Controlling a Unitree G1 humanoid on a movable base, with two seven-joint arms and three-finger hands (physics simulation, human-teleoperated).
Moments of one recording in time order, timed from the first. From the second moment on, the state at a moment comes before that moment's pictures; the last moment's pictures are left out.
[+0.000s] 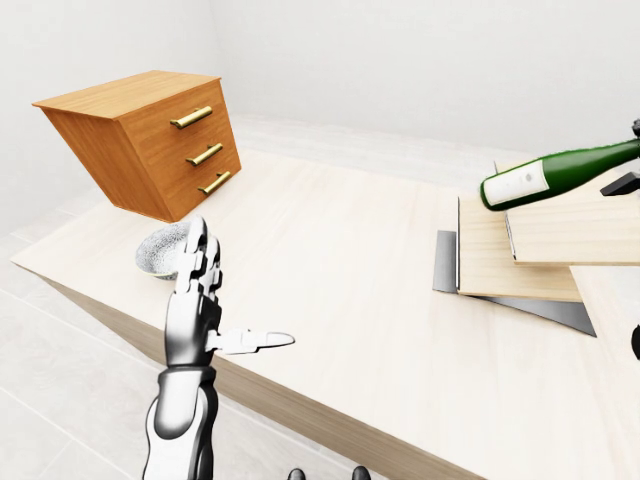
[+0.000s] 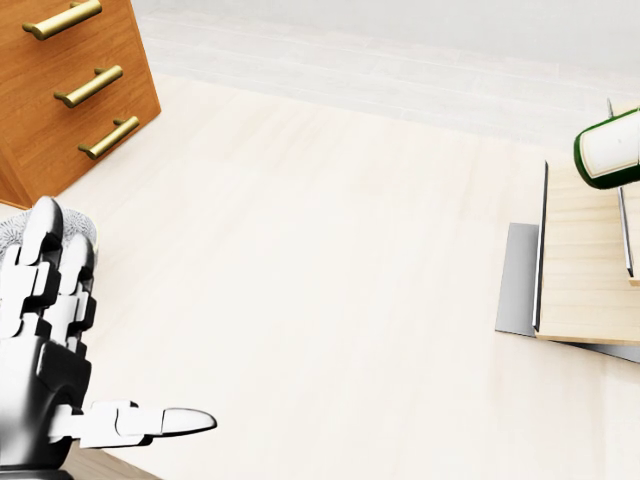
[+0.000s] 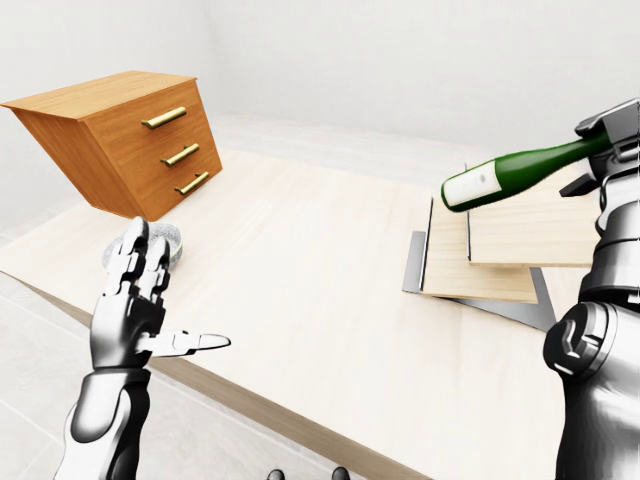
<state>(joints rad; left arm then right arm) 0.18 0.00 0.06 -0.57 0.01 0.09 -0.07 -1.17 -0.90 -0.36 1.19 0.85 0.09 -0.03</state>
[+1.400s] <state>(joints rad) 0.17 0.00 0.02 -0.59 0.03 0.09 -0.05 -1.11 -0.96 -0.44 1.19 0.83 0.09 -0.02</state>
